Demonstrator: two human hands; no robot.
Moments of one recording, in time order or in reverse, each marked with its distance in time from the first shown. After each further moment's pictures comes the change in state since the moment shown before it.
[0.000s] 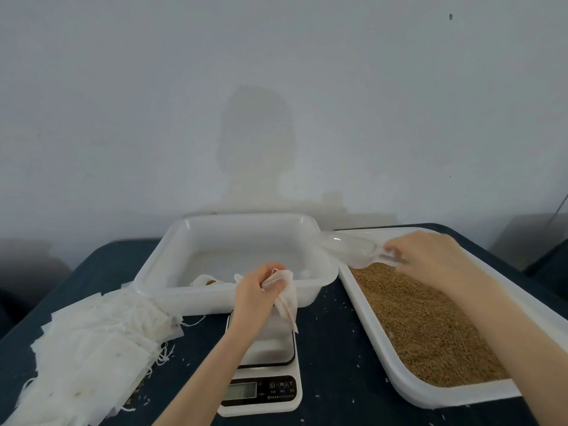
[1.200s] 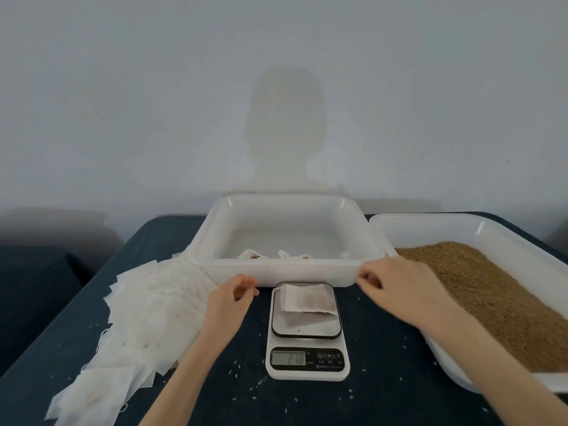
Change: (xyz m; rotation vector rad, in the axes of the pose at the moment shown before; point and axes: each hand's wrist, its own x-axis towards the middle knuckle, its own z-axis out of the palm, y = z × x) left_hand -0.042 -0.082 -0.101 0.194 0.105 -0.079; right_hand -0.030 -0.130 0.011 0.323 0.056 -0.103
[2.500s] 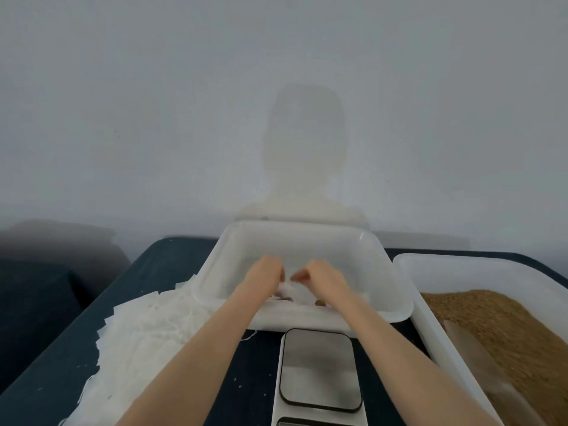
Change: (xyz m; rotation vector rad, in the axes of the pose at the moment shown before) left_hand 0.159 0.040 0.032 0.714 -0.322 0.052; right_hand 0.181 -0.071 0.078 0.348 -0.256 -0.068
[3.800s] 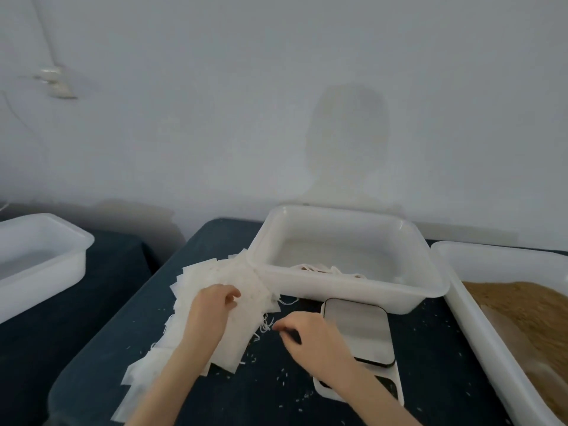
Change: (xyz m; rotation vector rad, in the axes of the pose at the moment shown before) left_hand -0.191 -0.116 0.008 -0.206 0.426 -0.251; right_hand -0.140 -0.090 0.089 0.198 0.079 -0.349
